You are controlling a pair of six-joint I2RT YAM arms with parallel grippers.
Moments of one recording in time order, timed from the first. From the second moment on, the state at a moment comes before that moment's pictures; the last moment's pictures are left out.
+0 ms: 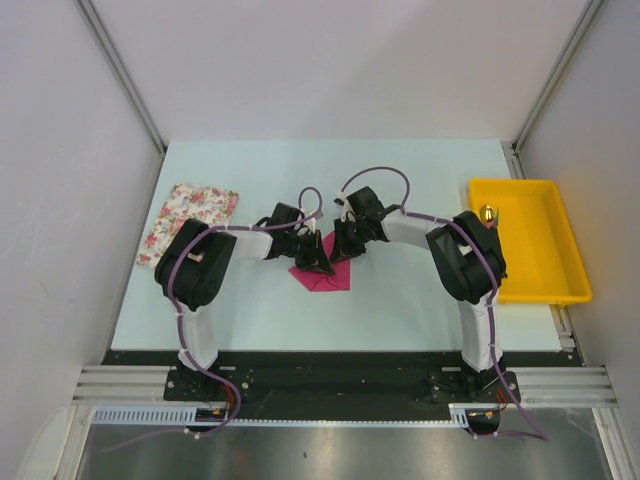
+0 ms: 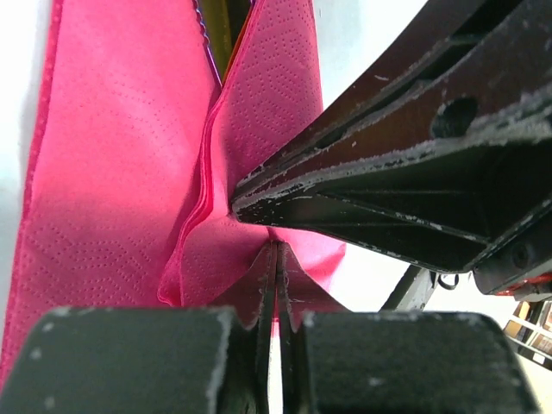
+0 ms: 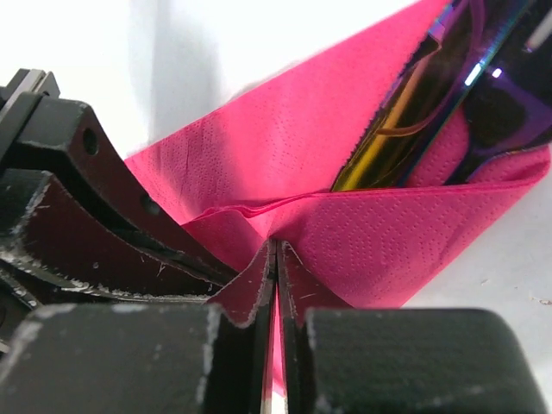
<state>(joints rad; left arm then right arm) -0.46 1.94 1.00 -0.01 0.68 -0.52 0.58 2.07 1.35 -0.27 -0.45 0.45</state>
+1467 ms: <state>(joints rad) -0.46 1.94 1.00 -0.01 0.68 -0.53 0.59 2.16 1.58 -0.40 -0.23 0.43</state>
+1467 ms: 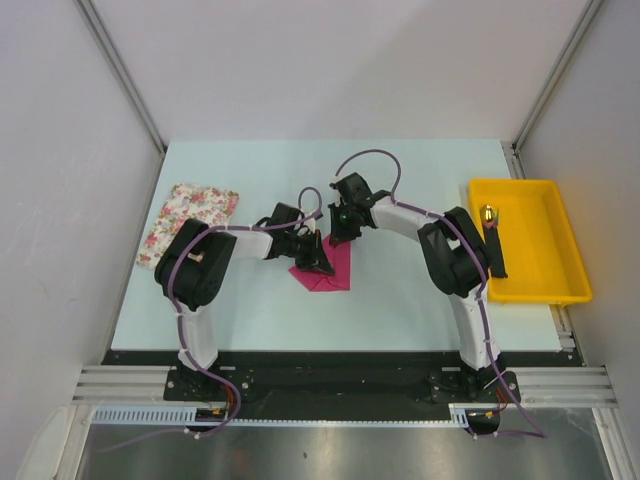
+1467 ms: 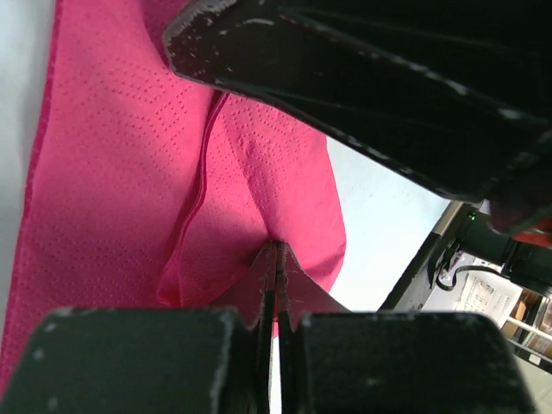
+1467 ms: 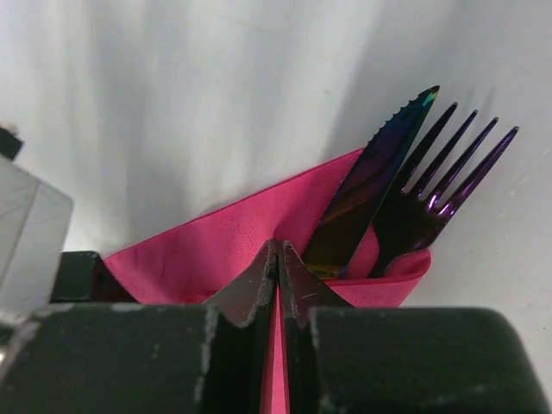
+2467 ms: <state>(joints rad) -0.46 1.94 1.00 -0.01 0.68 -0.53 0.57 2.02 1.51 -0.40 -0.38 0.40</state>
